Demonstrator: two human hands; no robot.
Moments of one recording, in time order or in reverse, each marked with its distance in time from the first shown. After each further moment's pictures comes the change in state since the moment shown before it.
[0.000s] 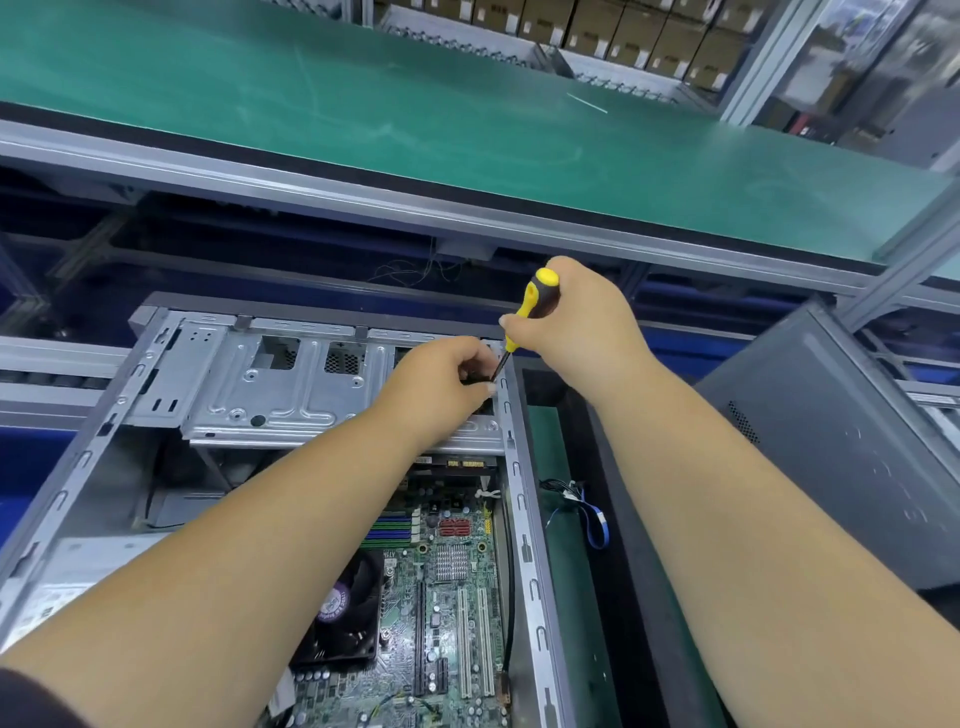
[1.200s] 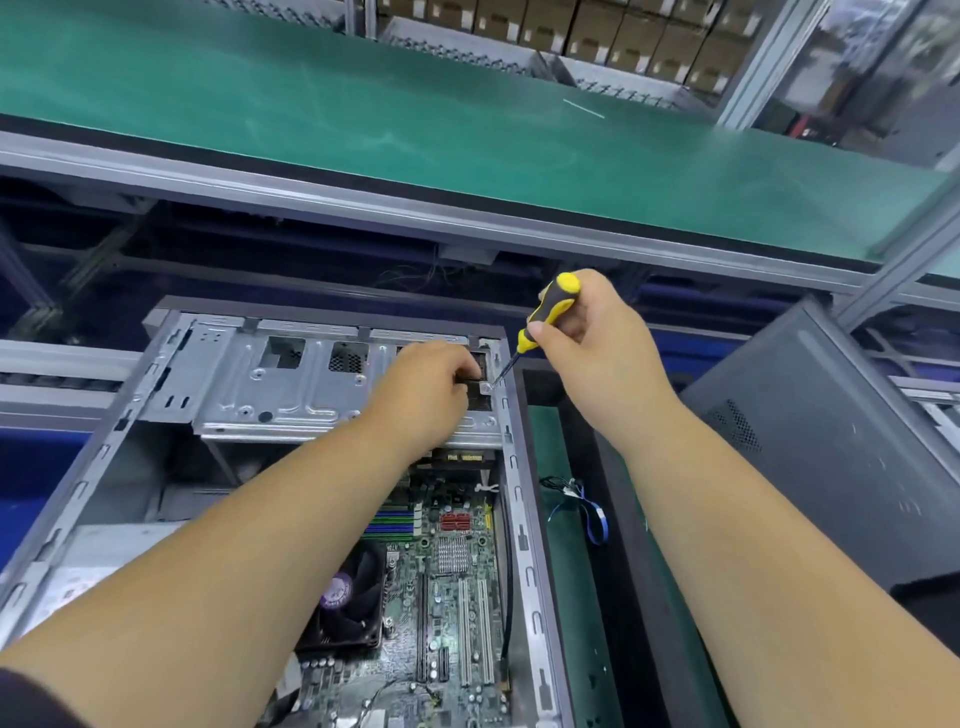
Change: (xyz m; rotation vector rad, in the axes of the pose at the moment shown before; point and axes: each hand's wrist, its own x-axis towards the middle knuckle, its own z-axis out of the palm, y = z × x) left_hand -0.012 0.002 -0.007 0.290 0.007 -0.003; right_hand -0.038 0.014 -0.011 0.250 0.058 -0.085
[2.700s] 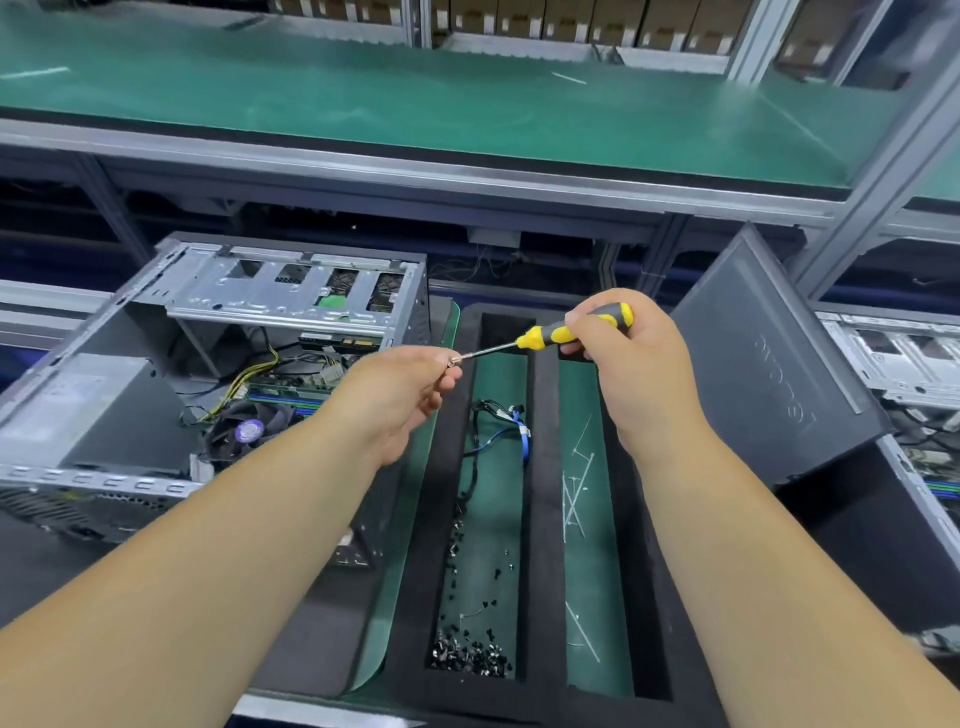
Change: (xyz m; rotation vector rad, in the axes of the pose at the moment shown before) left_hand -0.127 0.178 0.068 -1.034 0.187 -0.645; right_hand -0.126 0.118 -0.130 0.634 0.044 0.098
